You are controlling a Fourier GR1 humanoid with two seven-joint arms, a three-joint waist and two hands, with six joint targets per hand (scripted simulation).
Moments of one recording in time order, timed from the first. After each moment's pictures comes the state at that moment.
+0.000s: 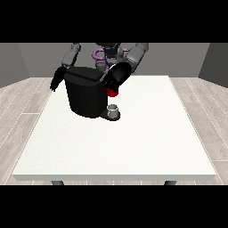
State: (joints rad) left arm -1.29 0.50 0.12 -0.64 -0.86 -0.25 -0.24; right arm -0.50 -0.08 -0.04 -1.28 0.20 -0.21 0.02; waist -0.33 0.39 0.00
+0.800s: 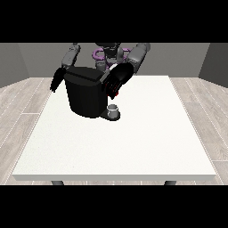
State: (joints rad) left arm -1.30 0.54 0.09 -0.63 -0.93 -0.18 -0.30; right arm -0.52 -0.08 -0.04 -1.28 0.20 -0.22 0.04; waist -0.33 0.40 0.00
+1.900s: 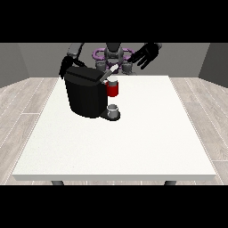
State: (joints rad) left arm -0.95 0.25 0.26 -0.61 -0.67 -0.24 -0.32; right arm -0.20 -0.07 -0.08 -1.21 0.14 -0.18 -0.04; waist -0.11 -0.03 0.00
